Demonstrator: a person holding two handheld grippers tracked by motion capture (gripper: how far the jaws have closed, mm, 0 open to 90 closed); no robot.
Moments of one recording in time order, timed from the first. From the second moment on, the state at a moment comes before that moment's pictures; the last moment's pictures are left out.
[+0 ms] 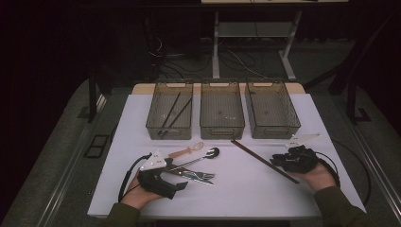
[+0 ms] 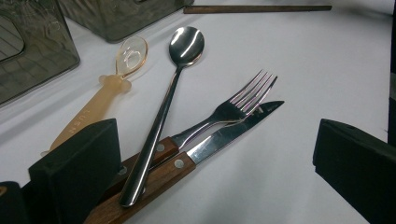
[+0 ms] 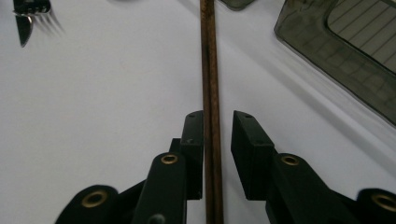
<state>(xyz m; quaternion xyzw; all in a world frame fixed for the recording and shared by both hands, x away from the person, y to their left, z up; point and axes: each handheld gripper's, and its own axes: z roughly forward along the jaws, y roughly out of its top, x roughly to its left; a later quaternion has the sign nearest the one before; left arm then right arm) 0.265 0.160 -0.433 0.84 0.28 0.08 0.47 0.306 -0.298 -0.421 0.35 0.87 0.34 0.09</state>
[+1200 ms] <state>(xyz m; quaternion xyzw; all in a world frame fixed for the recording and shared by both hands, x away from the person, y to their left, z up) 0.265 0.160 -0.433 0.84 0.28 0.08 0.47 0.317 -0.293 -0.440 0.34 0.89 0.30 0.08</state>
